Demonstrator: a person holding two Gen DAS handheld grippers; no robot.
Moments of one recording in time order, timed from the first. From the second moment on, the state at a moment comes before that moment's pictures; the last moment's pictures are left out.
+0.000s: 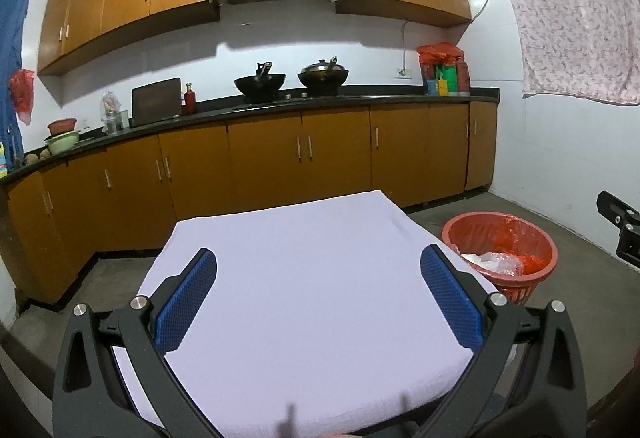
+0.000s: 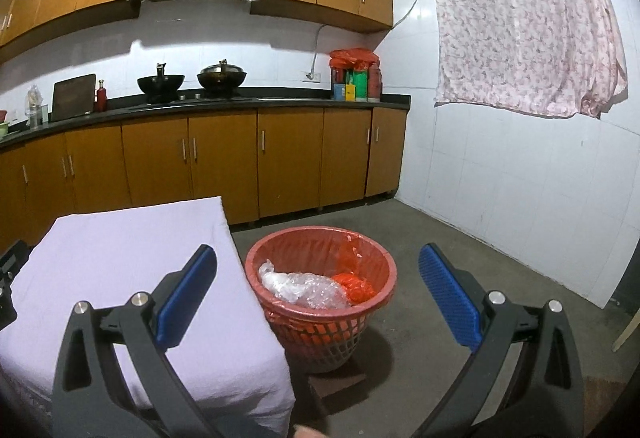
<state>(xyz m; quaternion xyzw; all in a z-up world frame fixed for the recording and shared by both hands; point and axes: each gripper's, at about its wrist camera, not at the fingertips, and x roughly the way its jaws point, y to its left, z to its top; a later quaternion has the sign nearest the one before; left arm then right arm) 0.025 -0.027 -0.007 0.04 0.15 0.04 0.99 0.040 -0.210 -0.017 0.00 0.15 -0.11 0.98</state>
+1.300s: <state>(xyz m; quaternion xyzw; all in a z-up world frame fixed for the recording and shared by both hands) -0.007 -0.022 -0.011 0.03 0.14 0.03 0.99 0.016 -0.200 -0.021 0.01 0.15 -0.10 0.98</state>
